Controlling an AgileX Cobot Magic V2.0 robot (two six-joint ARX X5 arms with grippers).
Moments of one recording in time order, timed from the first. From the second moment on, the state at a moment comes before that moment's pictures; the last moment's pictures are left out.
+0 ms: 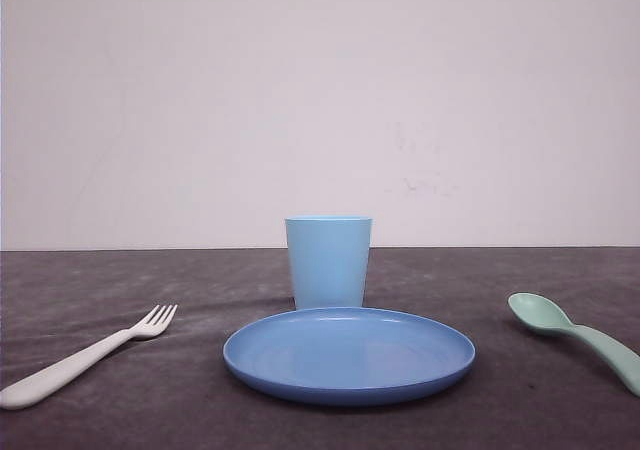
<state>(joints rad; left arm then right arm) -0.06 0.00 0.06 -0.27 -0.08 -0.07 -0.05 0.00 0.01 -0.16 0.05 0.09</state>
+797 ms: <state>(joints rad) -0.06 0.02 0.06 -0.21 -0.04 -0.33 -0.05 0.00 0.02 -0.06 -0.08 0.39</state>
